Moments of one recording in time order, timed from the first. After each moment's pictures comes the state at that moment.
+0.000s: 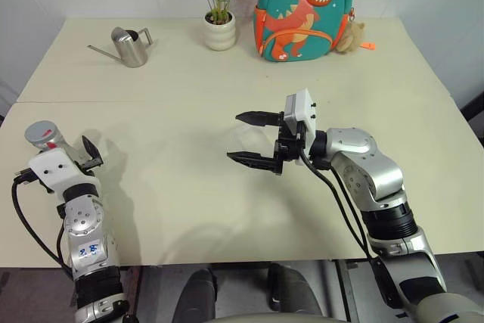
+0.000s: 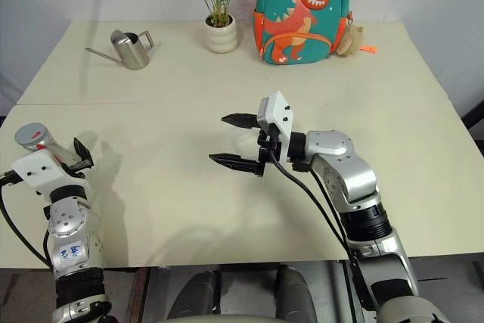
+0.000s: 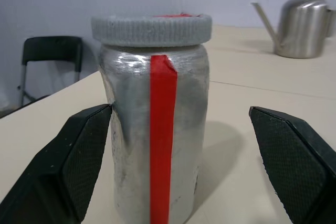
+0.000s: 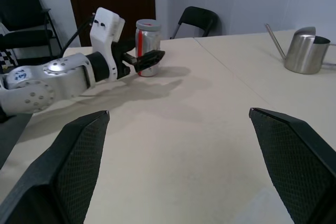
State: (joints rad) left arm -0.20 0.22 0.50 0.10 -0.08 -0.07 0.31; right arm -0.64 -0.37 0.15 -0.10 0.45 0.42 1.01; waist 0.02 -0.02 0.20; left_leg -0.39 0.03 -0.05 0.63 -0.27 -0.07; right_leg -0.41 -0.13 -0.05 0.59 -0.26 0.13
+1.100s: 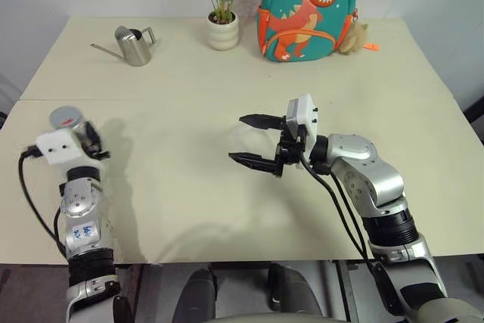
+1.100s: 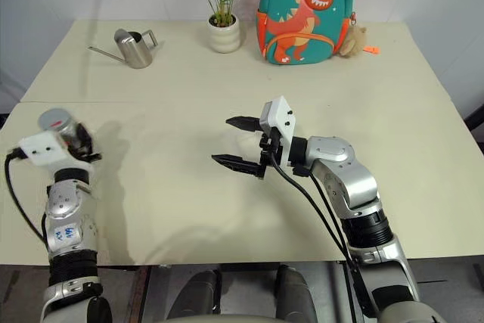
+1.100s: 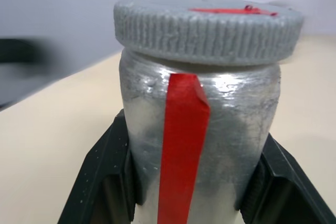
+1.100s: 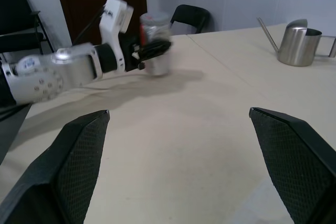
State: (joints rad) left arm -0.31 0.41 0.39 0.11 -0.31 0.01 -0.10; right arm -0.60 -0.38 0.14 -0.15 0.46 0.43 0.95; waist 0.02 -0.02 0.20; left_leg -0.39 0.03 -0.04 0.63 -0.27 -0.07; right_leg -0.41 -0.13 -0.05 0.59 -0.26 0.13
